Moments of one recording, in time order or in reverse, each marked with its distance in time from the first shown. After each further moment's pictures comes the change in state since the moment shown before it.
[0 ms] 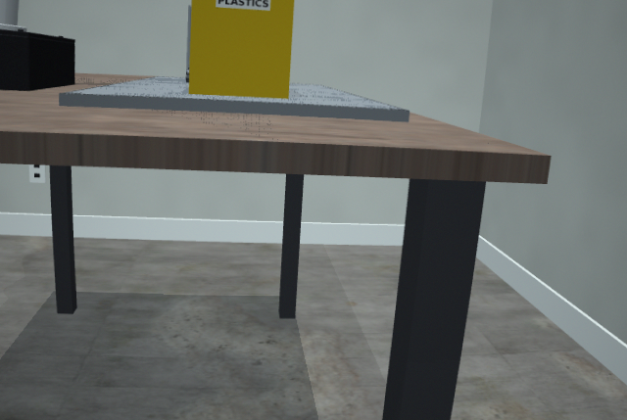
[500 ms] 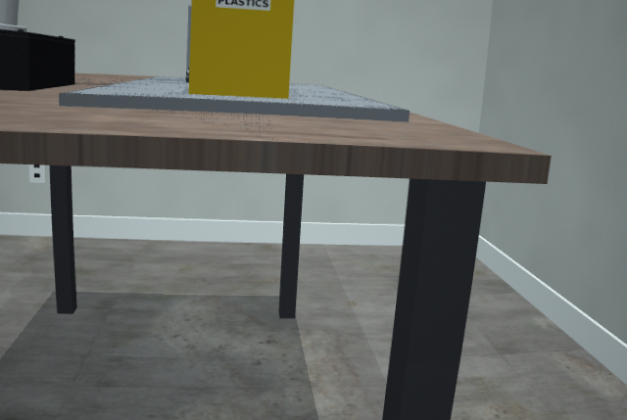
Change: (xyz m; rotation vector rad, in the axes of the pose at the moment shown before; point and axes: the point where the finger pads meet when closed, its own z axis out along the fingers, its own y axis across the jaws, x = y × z) arm 0.000 0.000 0.023 0.000 0.000 0.000
